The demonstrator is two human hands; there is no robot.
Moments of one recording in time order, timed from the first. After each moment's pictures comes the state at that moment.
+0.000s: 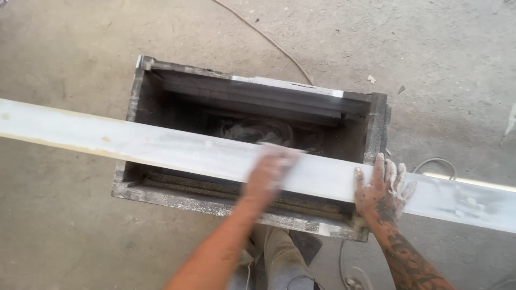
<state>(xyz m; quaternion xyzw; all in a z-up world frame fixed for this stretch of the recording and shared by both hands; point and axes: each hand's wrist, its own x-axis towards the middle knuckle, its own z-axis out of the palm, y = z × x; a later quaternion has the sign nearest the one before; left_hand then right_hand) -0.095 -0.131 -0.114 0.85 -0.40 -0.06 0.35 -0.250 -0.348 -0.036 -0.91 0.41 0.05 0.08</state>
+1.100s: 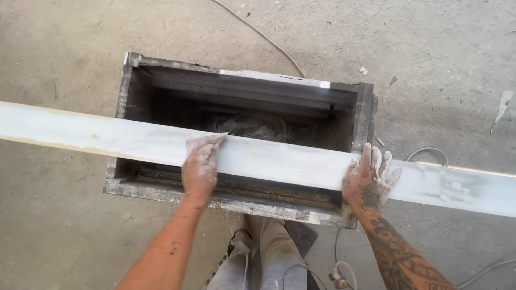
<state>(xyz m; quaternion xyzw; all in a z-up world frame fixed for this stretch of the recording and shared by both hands) -0.078 -0.106 0.037 0.90 -0.23 -0.19 0.32 -0.250 -0.339 -0.026 -0.91 0.41 0.00 0.10</state>
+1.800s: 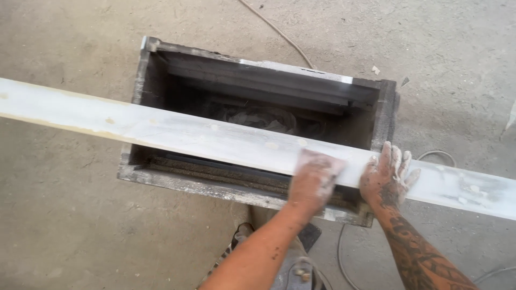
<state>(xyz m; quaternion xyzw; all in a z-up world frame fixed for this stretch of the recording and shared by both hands) -0.156 -0.162 -0.047 0.89 -0.29 -0.12 0.34 -0.248 -0.341 -0.028 -0.90 0.41 0.05 0.11</state>
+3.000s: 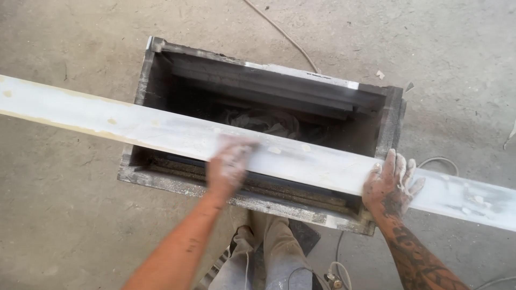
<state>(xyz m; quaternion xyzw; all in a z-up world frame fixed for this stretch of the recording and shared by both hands) -0.061 -0.045 -0.017 0.90 -0.11 -0.17 0.40 -0.258 -0.353 -0.053 -0.93 0.35 -0.06 0.05</state>
